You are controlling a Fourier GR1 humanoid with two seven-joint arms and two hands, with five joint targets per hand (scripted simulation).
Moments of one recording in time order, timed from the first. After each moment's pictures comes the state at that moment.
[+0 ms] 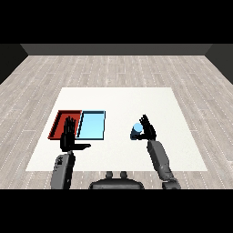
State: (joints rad) left arm 0.00 0.04 0.07 -1.57 0.16 -0.09 -0.46; right arm -0.36 -0.04 -0.11 -0.90 -0.23 0.21 -0.37
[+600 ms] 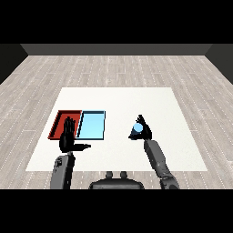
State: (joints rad) left arm 0.02 0.04 0.06 -1.61 0.16 -0.08 -0.43; right arm -0.42 -0.02 -0.08 -0.80 -0.21 0.18 -0.42
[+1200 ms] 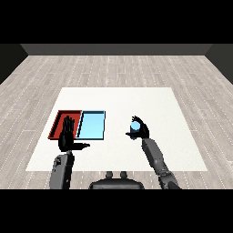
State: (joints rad) left arm 0.00 0.05 0.08 -1.60 0.17 -0.09 -0.43; right arm -0.47 0.00 -0.07 -0.70 -0.19 0.09 -0.46
